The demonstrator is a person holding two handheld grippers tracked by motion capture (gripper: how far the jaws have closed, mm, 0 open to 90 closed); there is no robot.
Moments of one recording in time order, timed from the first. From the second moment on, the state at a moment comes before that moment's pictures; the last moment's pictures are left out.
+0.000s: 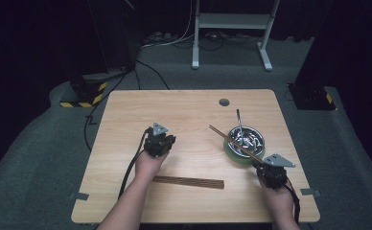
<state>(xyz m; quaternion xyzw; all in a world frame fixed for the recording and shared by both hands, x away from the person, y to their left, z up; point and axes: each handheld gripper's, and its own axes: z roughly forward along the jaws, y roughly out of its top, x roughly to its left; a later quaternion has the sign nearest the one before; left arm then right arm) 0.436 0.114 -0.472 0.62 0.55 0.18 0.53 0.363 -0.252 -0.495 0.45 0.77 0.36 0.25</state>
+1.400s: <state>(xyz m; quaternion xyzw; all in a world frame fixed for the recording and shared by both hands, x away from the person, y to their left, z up) 0.460 0.051 -0.488 0.60 0.57 0.20 0.52 0.410 -0.291 -0.483 0.48 0.76 0.32 0.30</state>
